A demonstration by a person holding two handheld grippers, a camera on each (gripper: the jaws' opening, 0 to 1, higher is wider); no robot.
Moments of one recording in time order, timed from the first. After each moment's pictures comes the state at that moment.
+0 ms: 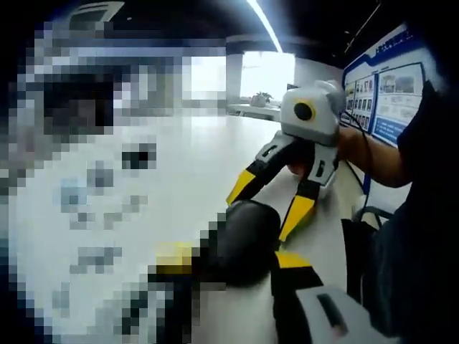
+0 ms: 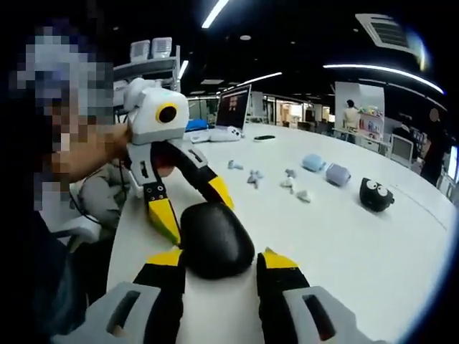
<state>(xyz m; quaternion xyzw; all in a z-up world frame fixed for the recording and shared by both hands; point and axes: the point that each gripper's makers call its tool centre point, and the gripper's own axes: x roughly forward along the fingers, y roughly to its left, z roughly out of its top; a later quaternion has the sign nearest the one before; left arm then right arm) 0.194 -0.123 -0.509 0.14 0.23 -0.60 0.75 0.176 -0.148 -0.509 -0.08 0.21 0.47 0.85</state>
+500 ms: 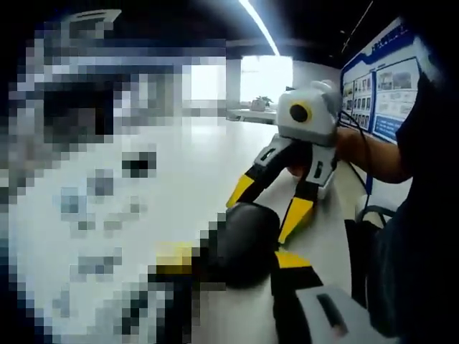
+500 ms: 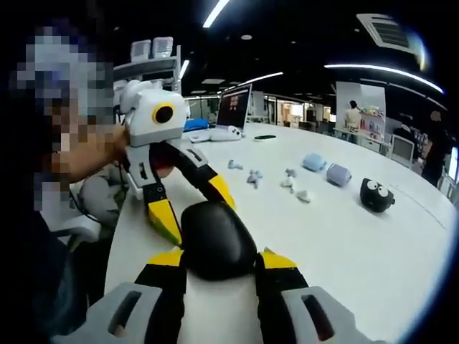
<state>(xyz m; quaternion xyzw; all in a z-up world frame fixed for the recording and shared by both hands) 0.198 -0.126 -0.507 0.15 0.21 -0.60 0.76 0.178 -0.149 -0.508 -0.09 0.21 0.48 0.85</state>
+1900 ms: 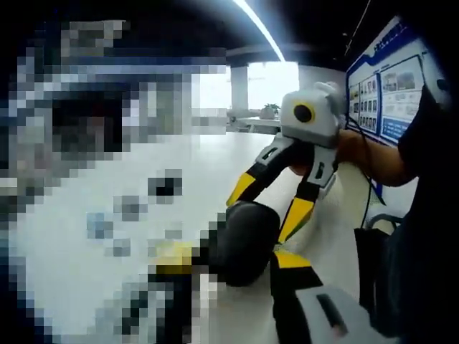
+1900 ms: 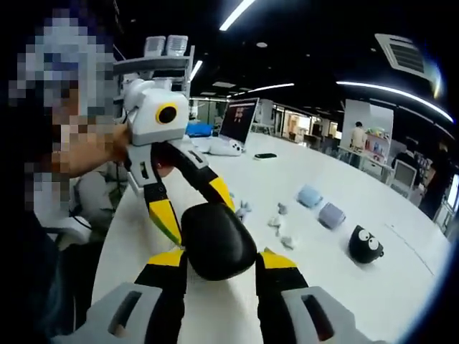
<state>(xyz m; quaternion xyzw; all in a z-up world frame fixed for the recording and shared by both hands) 0.231 -0.108 -0.465 0.15 0.17 -0.58 0.79 0.216 -0.134 -0.465 -0.13 0.17 0.49 0.85</state>
